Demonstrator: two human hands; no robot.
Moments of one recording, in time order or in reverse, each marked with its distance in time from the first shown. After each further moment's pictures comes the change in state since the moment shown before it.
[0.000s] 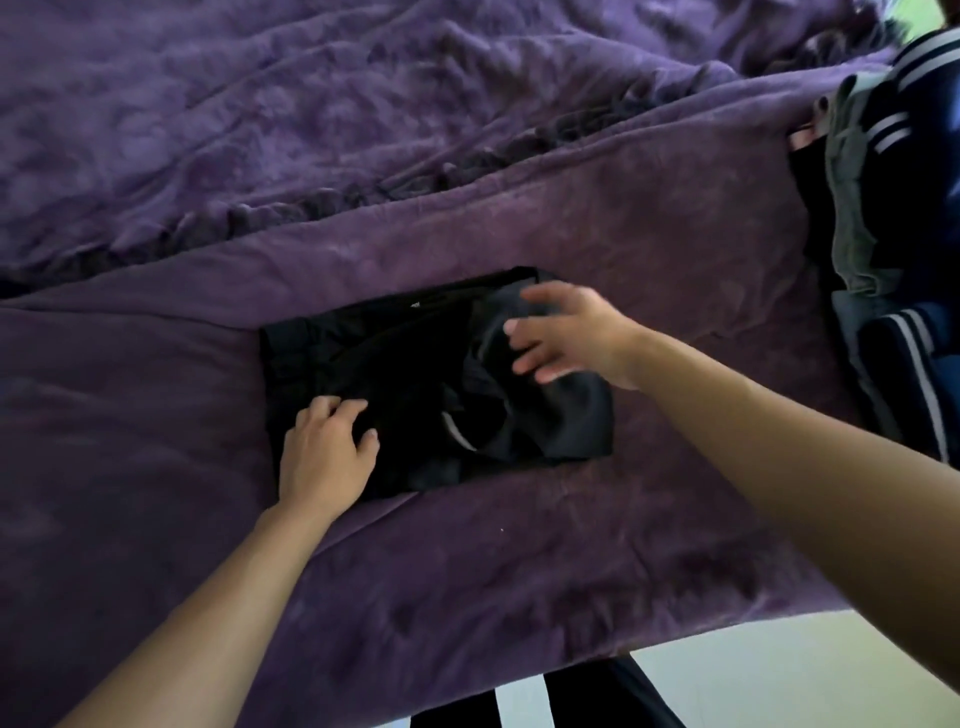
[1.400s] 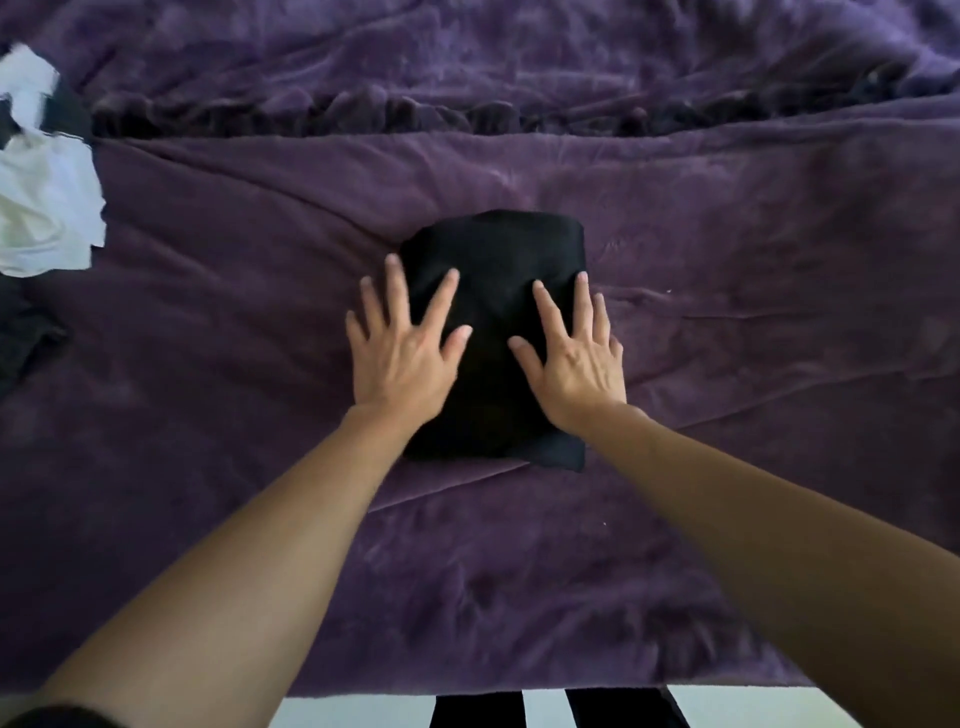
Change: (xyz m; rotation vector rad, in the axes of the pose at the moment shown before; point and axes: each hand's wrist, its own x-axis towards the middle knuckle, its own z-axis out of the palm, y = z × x) left_hand 0.040 -0.072 0.022 0.124 0.197 -0.026; right_hand 0.075 0.078 0.170 -1.050 0.359 -0.360
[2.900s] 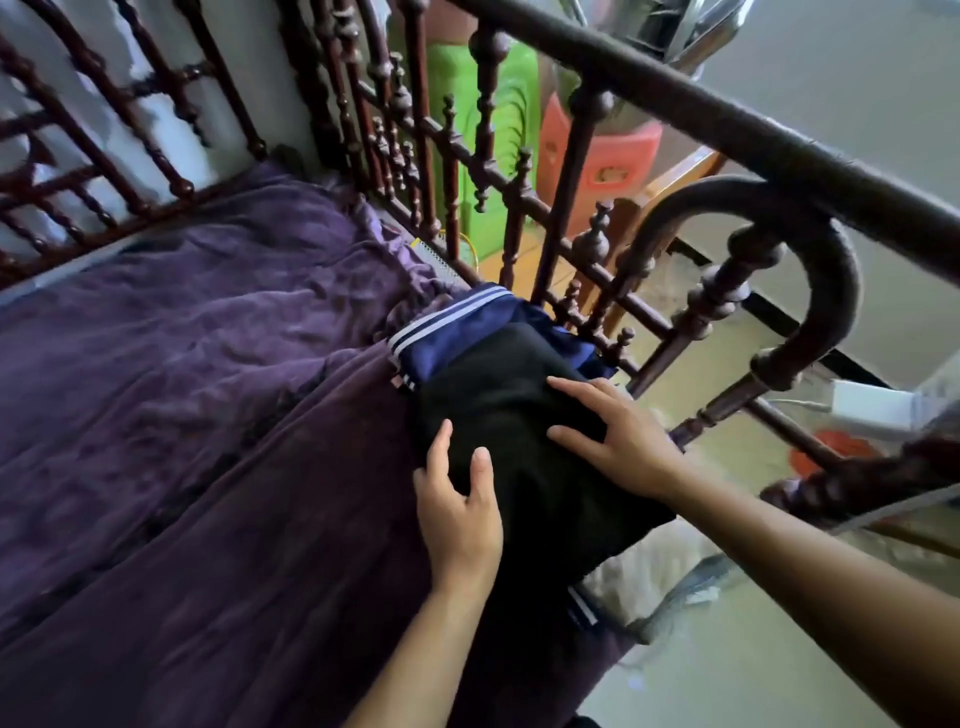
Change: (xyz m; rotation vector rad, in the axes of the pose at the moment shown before) left_hand -0.135 0.636 -0.162 -1.018 -0.079 0.205; right_hand -0.250 0.483 -0.420 0.372 0.461 0.246
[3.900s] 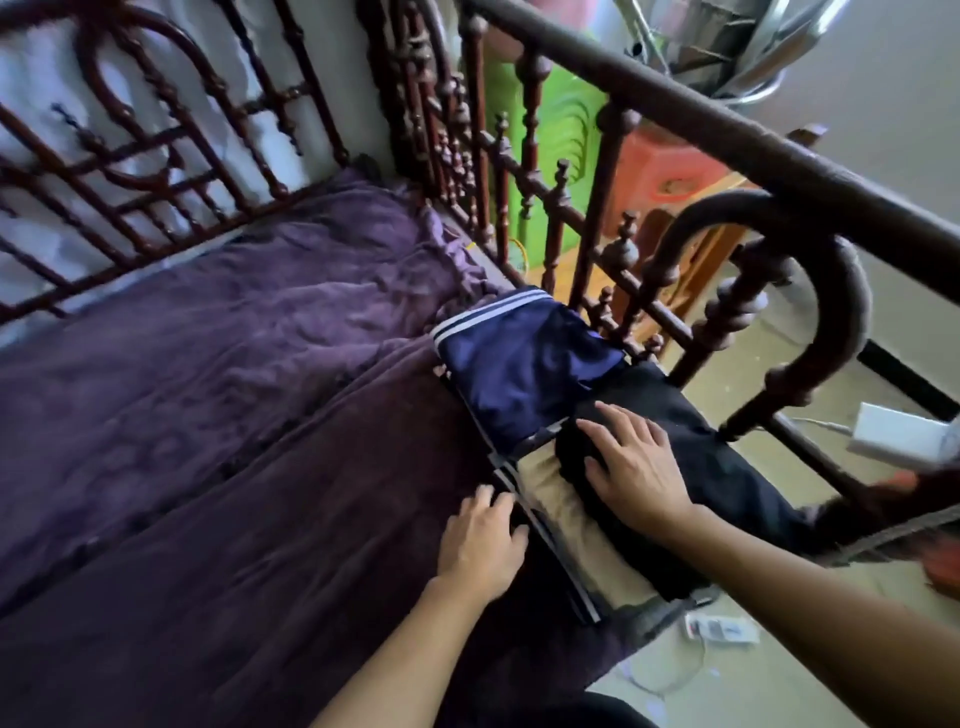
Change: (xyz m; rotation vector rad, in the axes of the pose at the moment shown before) left_hand -0.033 -0.052 0.000 0.996 -0.475 0.195; right_hand -0.028 0.031 0.033 -0.415 0.035 -0.150
